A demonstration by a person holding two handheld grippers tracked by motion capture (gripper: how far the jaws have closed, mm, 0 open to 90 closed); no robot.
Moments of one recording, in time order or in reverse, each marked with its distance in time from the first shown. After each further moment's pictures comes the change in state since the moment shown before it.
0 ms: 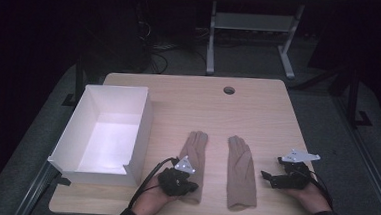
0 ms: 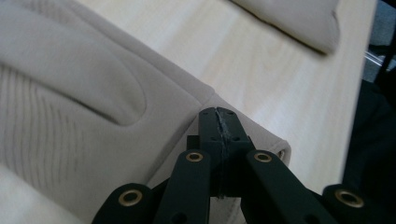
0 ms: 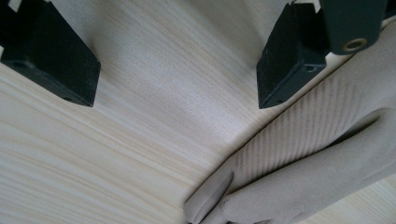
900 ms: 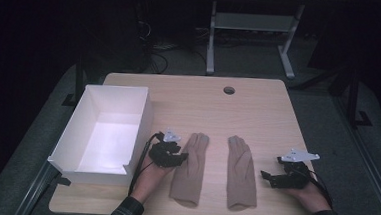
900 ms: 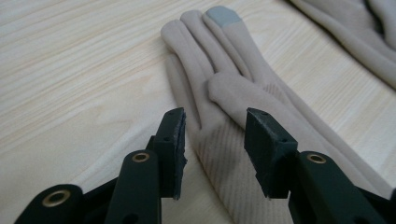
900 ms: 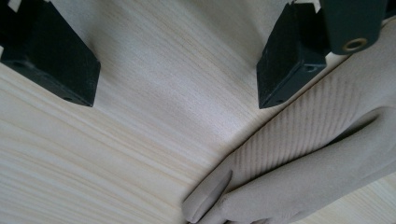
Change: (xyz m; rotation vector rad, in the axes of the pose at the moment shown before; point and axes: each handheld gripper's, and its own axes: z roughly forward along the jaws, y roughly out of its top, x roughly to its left) left arm 0.068 0.020 -0.010 -0.155 0.334 -0.189; right arm 0.000 0.001 0.001 0.000 0.006 0.000
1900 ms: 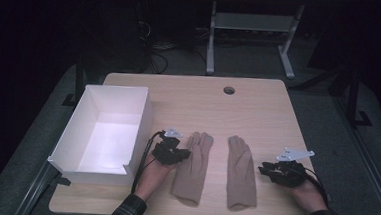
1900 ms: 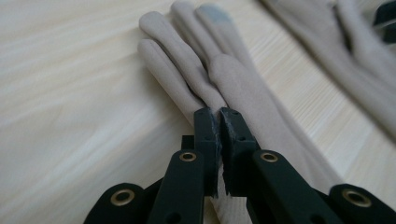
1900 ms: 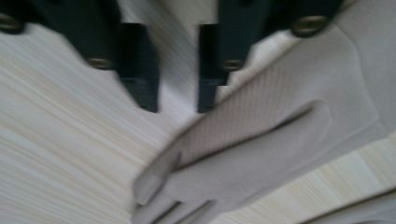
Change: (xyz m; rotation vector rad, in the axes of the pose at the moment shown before) left arm 0.000 0.011 0.006 0.008 -0.127 -0.087; right arm 0.011 0.014 -0.001 0.017 0.108 -0.063
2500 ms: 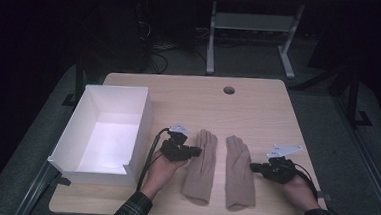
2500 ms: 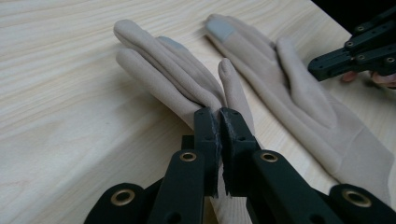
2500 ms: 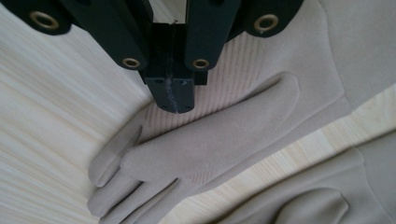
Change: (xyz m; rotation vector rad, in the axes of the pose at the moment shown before) left arm -0.013 0.017 0.005 -0.042 -0.128 -0.033; right arm 0.009 0.017 0.017 0.015 0.107 -0.008
